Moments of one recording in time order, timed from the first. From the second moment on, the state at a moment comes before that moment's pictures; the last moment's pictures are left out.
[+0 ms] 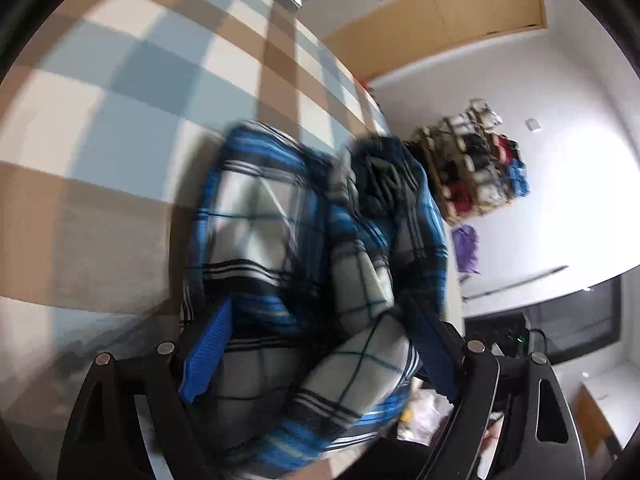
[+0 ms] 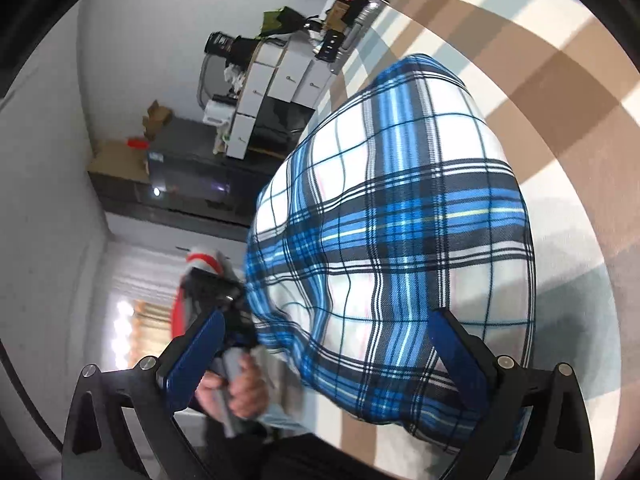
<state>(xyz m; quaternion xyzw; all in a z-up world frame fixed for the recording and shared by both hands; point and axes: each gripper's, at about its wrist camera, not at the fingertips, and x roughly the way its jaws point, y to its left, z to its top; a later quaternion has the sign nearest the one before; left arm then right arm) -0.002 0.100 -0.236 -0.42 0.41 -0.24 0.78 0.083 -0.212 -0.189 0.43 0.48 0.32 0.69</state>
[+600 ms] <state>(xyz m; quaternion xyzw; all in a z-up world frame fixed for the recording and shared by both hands) -0.039 0.091 -0.218 -0.36 0.41 -0.31 0.78 0.113 -0.167 -0.114 0.38 0.45 0.39 0.70</state>
